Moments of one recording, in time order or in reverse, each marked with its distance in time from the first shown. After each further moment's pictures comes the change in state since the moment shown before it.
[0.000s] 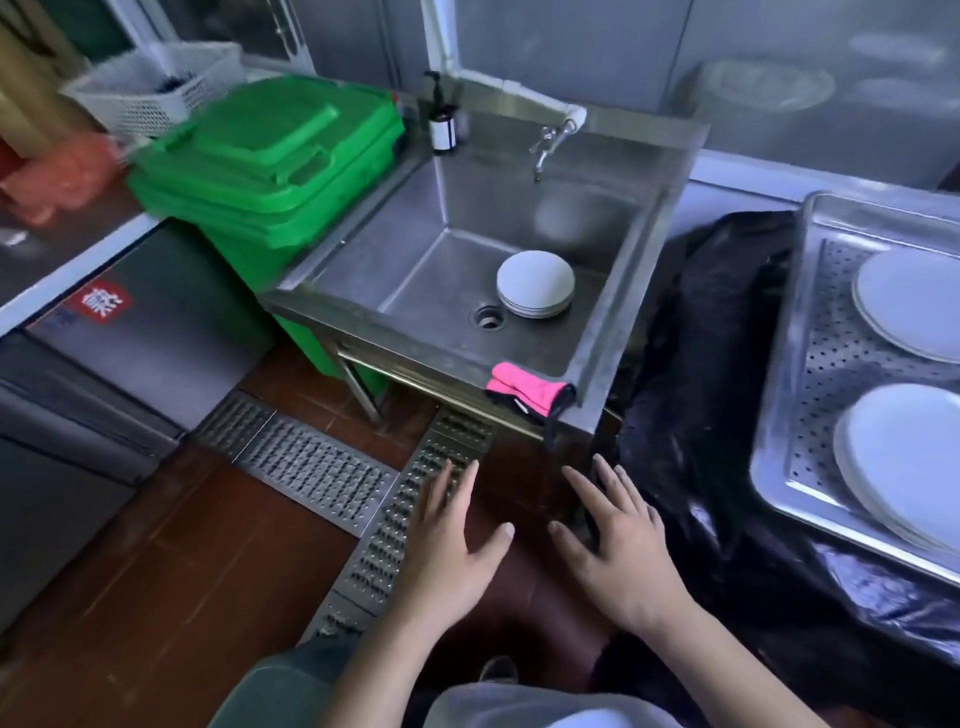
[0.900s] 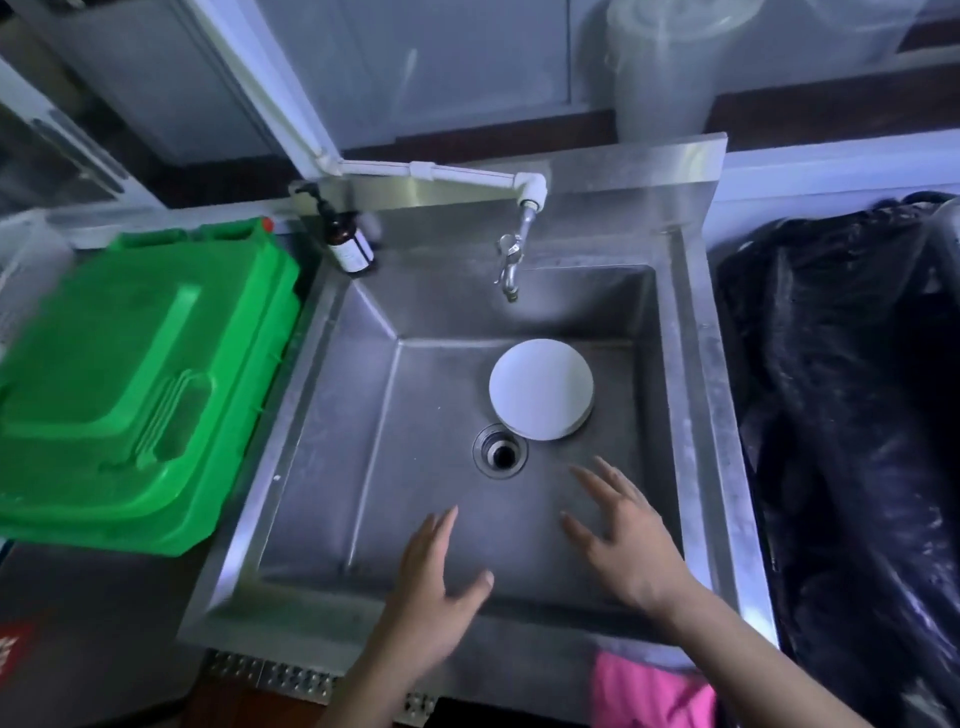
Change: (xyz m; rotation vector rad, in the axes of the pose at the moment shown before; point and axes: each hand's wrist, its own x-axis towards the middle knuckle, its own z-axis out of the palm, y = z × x) left_hand 0.419 -0.003 -0.113 0.164 -0.313 0.014; right_hand 0.402 -0.033 -0.027 0.319 0.050 0.264
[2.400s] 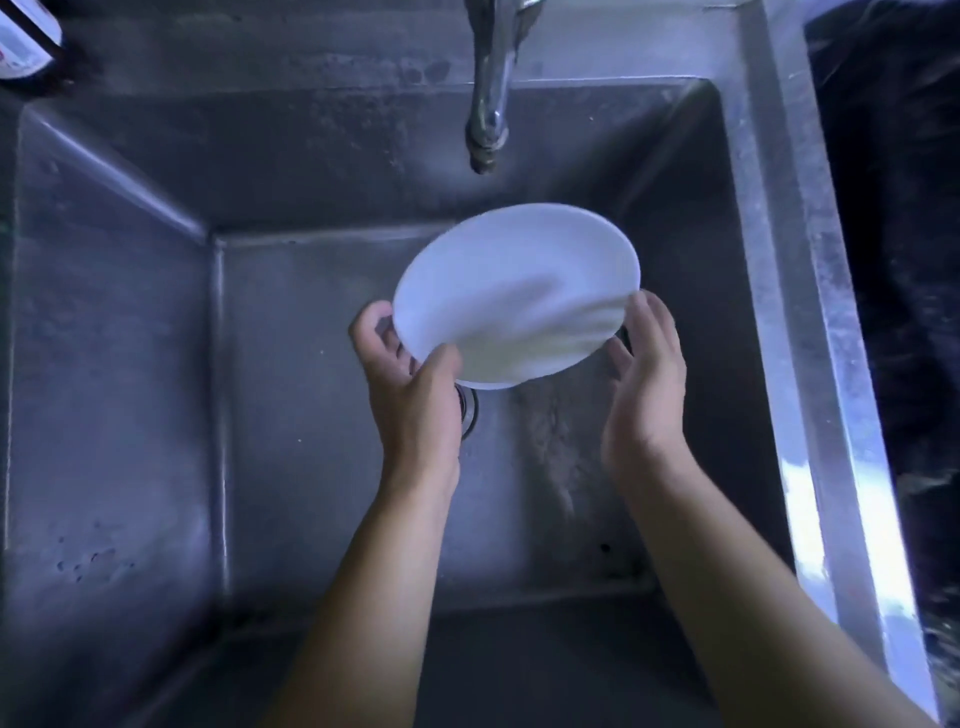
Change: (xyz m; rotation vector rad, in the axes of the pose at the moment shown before) left_hand 0.276 0.030 0.039 -0.996 0.215 -0.125; right_hand 0.203 -0.005 0.036 1.031 0.677 0.439
